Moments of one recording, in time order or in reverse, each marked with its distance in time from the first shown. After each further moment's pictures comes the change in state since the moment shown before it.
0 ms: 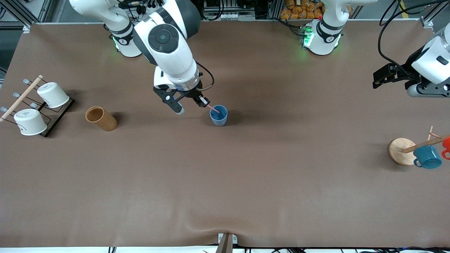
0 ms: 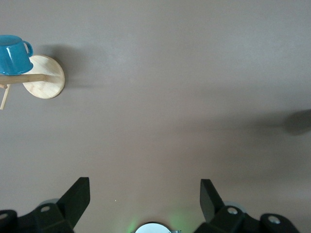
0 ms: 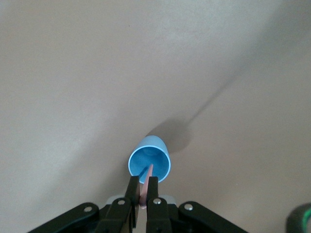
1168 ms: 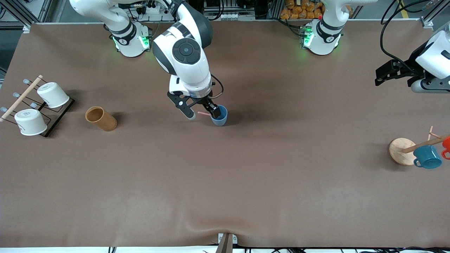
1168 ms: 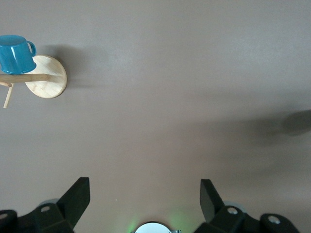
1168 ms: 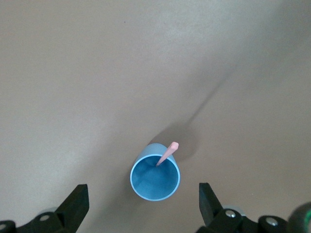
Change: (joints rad) left arm 0.003 -0.009 0.001 0.000 0.000 0.000 0.000; right arm 0.042 0.071 -0.018 0.008 -0.042 0.054 0.076
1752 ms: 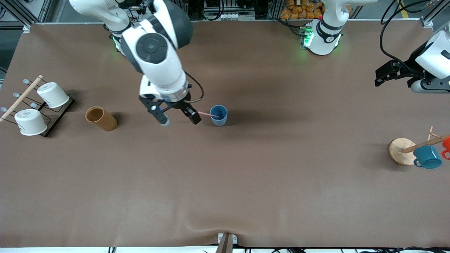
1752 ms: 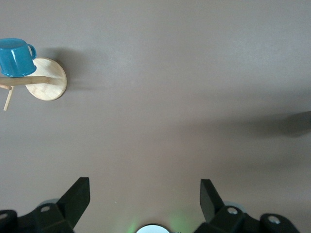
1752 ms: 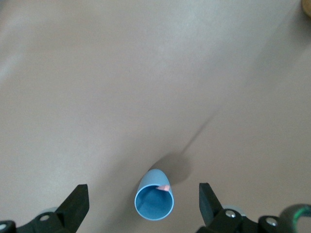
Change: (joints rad) left arm 0.000 0.000 -0.002 0.000 0.000 0.010 0.000; right arm -0.117 -0.040 -0.014 0.120 -0.002 -0.157 -0.131
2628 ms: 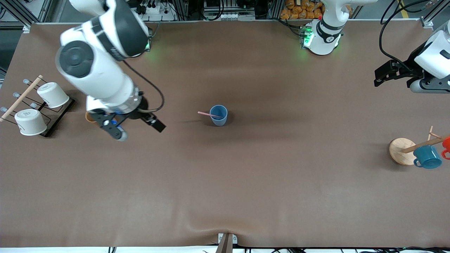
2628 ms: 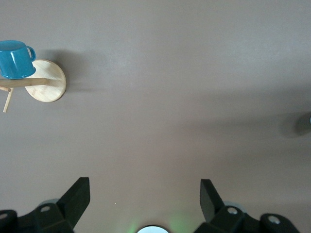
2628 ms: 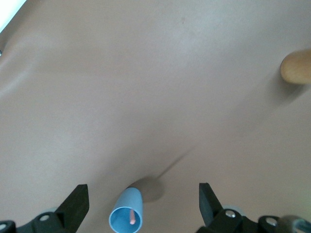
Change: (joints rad) left arm -0.001 0.000 -0.005 0.000 0.000 0.004 0.000; right arm -0.228 -0.030 0.027 0.069 0.061 -0.129 -0.381
